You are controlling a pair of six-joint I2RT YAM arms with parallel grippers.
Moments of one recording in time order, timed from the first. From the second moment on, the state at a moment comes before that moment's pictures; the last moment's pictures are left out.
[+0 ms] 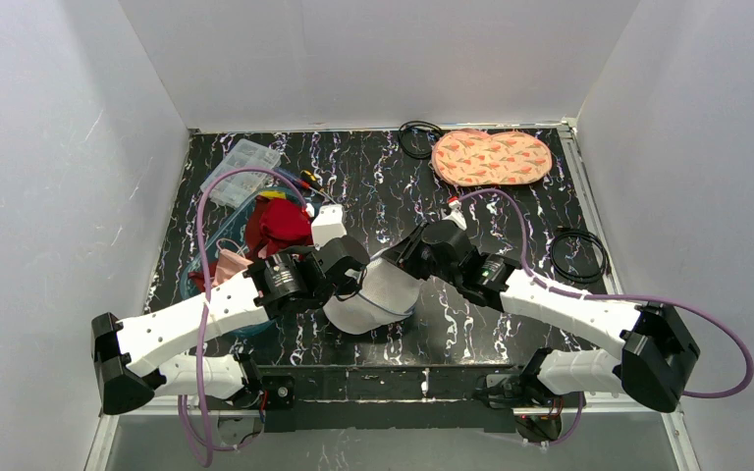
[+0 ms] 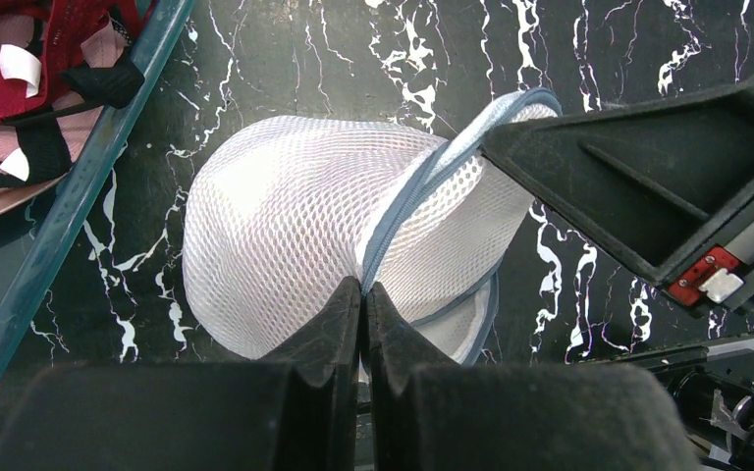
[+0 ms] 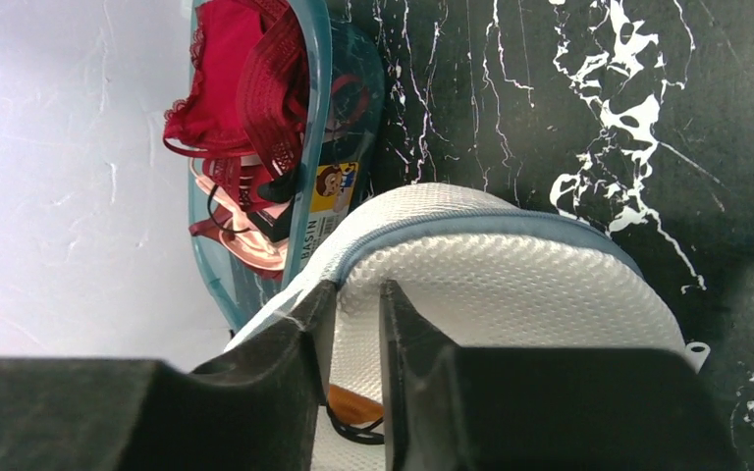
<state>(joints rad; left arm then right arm) -1.10 1.15 1.10 -0.85 -0.56 -0.94 0.93 1.24 0.81 -0.11 0.18 1.25</state>
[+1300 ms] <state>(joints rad) -1.10 1.09 1.11 -0.90 -0.63 -0.87 0.90 0.42 0.68 -0.75 0.20 0.77</state>
